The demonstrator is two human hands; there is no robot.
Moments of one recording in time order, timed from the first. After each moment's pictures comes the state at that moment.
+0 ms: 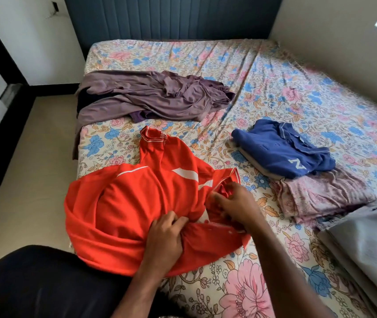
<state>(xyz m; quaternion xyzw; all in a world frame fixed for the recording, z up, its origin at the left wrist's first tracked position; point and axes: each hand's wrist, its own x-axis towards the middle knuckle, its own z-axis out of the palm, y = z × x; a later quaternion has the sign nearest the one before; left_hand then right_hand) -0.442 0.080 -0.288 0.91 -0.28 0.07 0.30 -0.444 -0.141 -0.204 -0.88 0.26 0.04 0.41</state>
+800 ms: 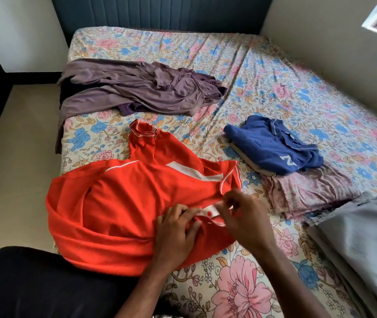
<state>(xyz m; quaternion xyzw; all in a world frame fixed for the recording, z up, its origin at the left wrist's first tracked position) -0.450 0.040 -0.283 0.89 -0.24 0.01 0.37 -0.502 -0.130 -0.183 -0.95 0.13 -0.16 0.26</state>
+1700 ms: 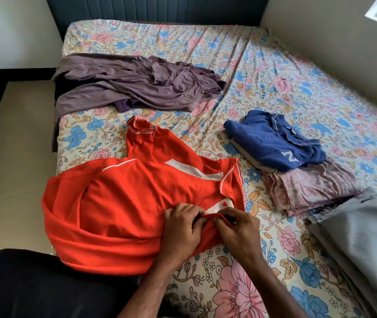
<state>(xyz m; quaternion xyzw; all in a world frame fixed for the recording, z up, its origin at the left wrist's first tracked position) -0.442 0.020 -0.285 0.87 -0.26 0.02 0.42 -0.512 -0.119 -0.235 -0.89 0.20 -0.17 0.37</state>
